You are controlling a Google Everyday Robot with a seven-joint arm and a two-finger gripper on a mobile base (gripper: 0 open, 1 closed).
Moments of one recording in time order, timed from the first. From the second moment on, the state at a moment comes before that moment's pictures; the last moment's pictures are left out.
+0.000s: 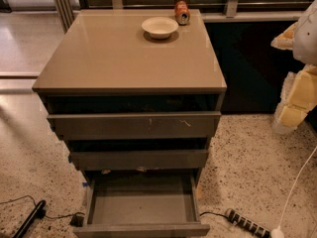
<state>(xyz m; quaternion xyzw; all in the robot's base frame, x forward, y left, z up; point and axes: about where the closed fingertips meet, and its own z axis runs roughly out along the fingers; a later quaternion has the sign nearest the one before) 0.438 -0.217 0.978 -0.60 0.78 -0.03 0.16</state>
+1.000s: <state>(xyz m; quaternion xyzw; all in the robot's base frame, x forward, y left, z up) 0.439 -0.216 0.965 -0.60 0.78 -0.02 0.17</state>
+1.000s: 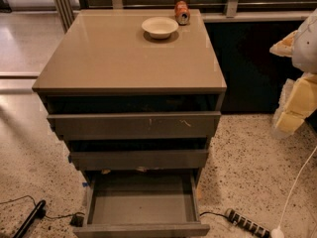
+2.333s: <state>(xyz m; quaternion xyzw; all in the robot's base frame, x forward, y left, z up) 0.422 -0.220 0.902 -0.60 0.78 0.05 0.15</state>
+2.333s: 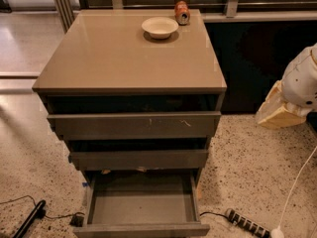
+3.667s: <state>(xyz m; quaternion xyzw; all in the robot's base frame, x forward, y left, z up) 0.386 -0.211 0.819 -0.59 0.79 0.09 0.12</state>
